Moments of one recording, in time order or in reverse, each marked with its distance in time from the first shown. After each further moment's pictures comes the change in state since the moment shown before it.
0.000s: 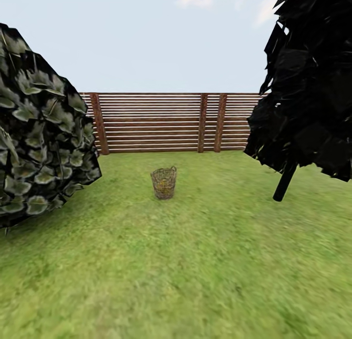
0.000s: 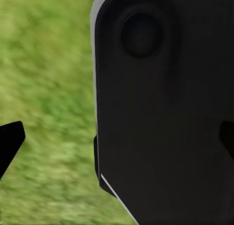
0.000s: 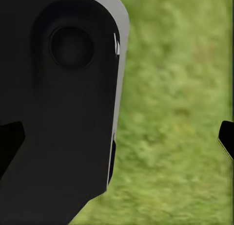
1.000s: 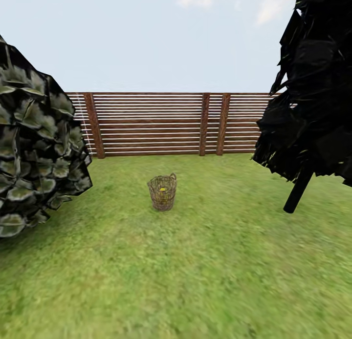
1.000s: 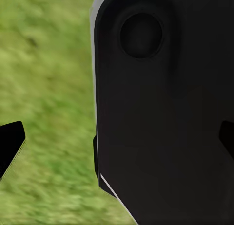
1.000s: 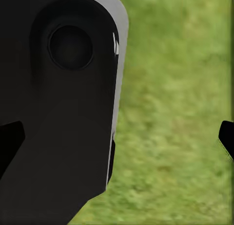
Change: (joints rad) left arm 0.000 -0.001 0.000 0.000 0.000 0.000 0.000; right arm 0.000 -0.001 0.000 0.000 0.000 0.001 0.000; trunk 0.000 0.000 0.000
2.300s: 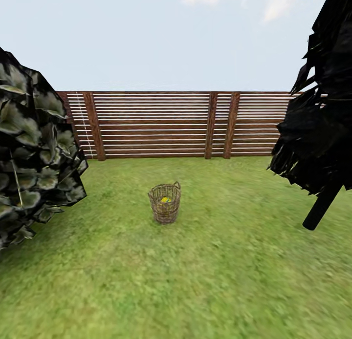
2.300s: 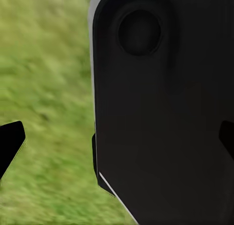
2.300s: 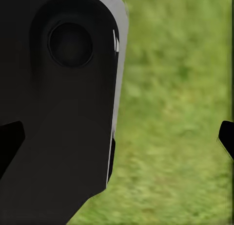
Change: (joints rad) left arm 0.000 0.000 0.000 0.000 0.000 0.000 -0.004; right arm 0.000 0.000 0.000 0.000 0.000 0.000 0.000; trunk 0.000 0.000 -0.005
